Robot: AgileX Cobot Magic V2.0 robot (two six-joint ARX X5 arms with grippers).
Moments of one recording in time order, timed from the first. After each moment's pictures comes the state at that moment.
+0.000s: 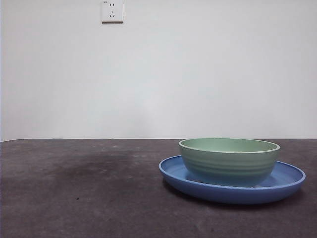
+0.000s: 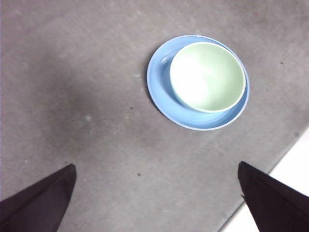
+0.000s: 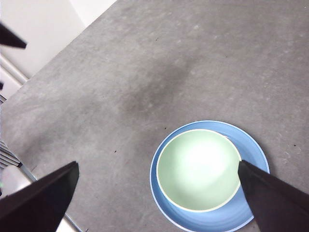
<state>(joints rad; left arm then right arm) -0.60 1.12 1.38 -1.08 0.16 0.06 0.29 0.76 1.07 -0.86 -0.47 0.10</state>
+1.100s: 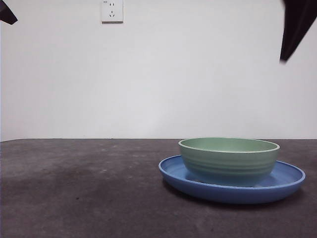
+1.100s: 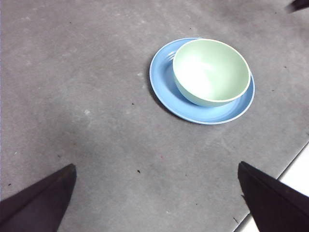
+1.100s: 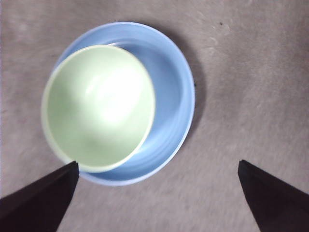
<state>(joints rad) -0.60 0.77 0.95 -0.83 0.16 0.02 0.18 1.16 1.07 -0.98 -0.28 0.13</state>
